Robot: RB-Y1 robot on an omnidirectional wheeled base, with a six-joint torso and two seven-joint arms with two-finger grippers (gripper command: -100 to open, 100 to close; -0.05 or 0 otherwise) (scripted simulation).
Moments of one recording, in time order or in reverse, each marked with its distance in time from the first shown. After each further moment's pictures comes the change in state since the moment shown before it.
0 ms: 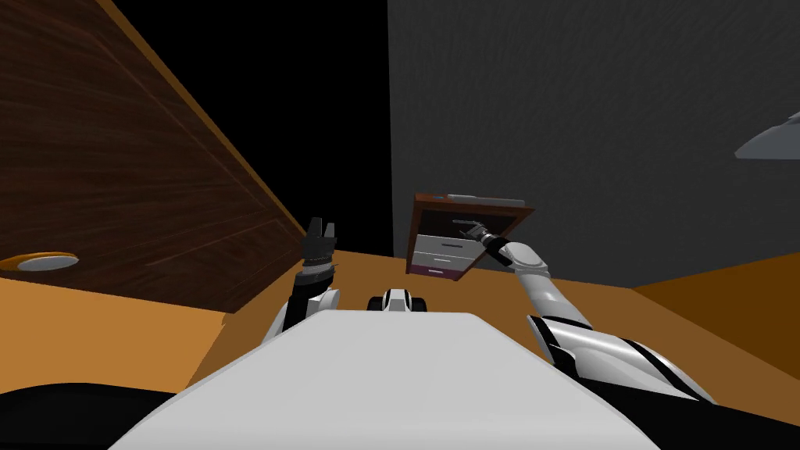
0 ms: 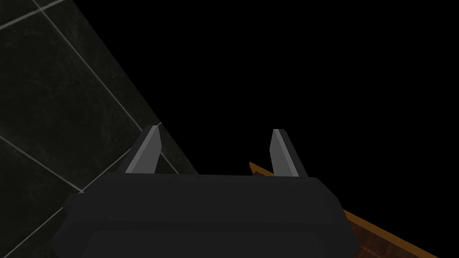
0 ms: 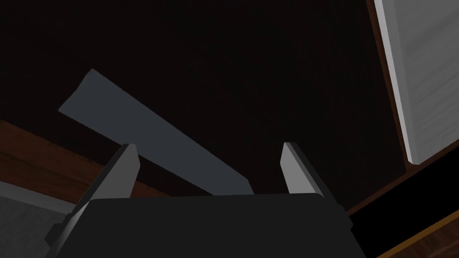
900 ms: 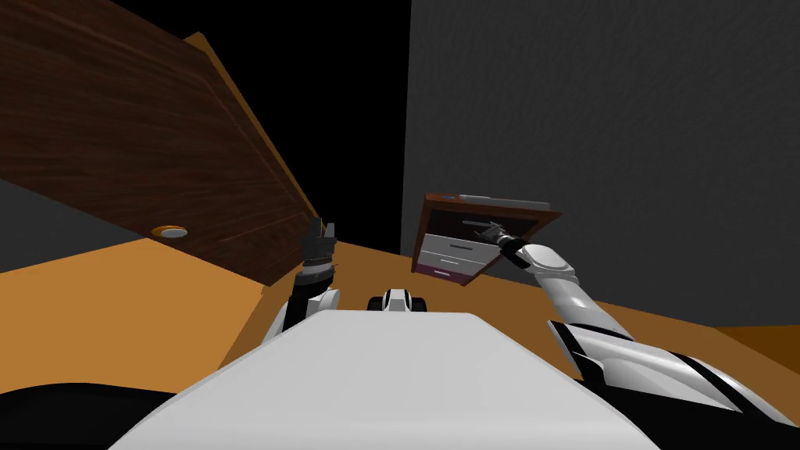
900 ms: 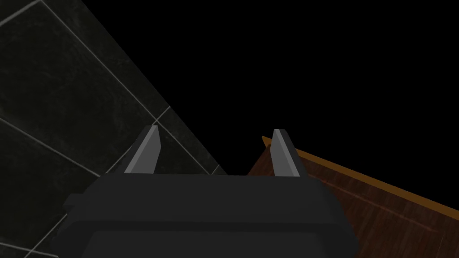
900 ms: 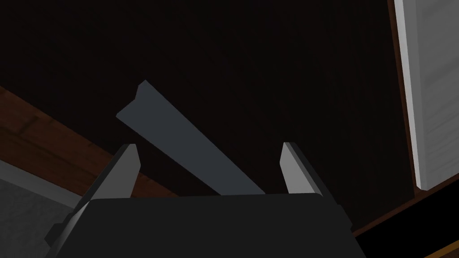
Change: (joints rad) left arm 0.000 0.000 0.000 0.000 0.000 0.000 0.000; right arm 0.038 -0.106 -0.026 0.083 -0.062 0.092 0.053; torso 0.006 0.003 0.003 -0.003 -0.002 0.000
